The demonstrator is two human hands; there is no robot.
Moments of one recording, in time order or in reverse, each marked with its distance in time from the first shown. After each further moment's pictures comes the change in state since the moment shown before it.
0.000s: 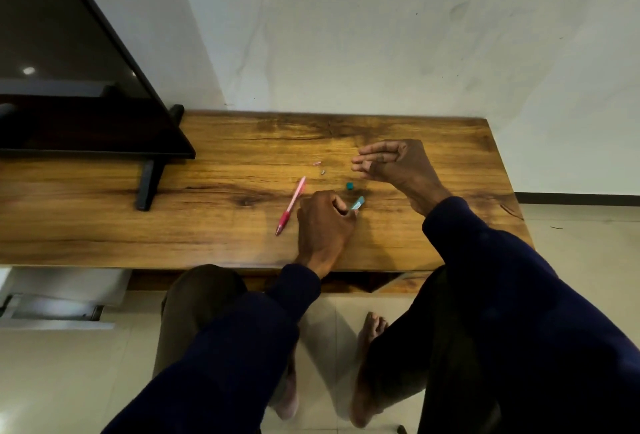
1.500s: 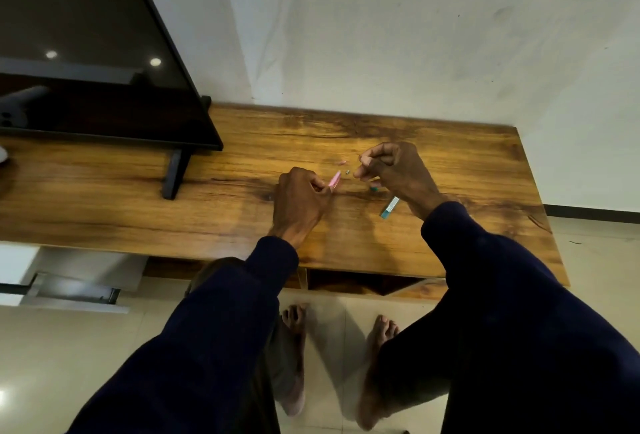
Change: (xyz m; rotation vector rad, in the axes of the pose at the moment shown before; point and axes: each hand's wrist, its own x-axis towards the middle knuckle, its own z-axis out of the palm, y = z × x) left_hand 0.040 -0.036 -0.061 0.129 0.136 0.017; right_hand 0.013 0.000 0.045 -0.275 -0.011 -0.044
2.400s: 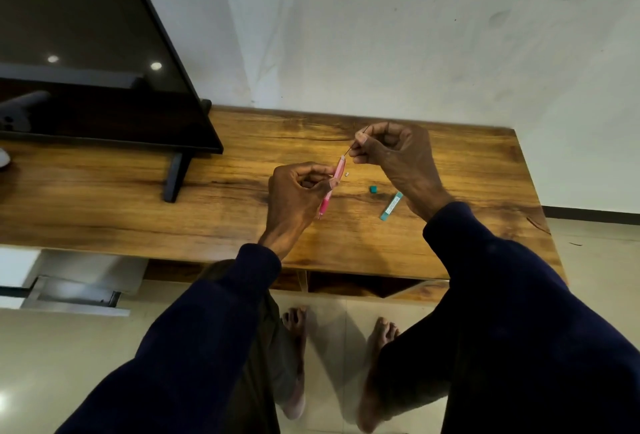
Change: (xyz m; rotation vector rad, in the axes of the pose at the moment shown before) left_hand -0.008 0.011 -0.019 -0.409 0.009 0.029; right_hand -0.013 -0.031 -0.001 0.242 0.050 -0.277
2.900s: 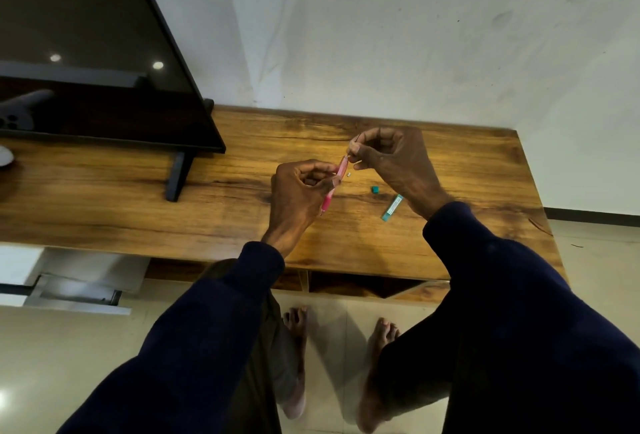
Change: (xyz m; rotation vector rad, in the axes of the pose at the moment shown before) left_hand 0.001 0.002 0.000 -0.009 -0.002 0.027; right_hand 0.003 0.003 0.004 -0.153 -0.056 0.009
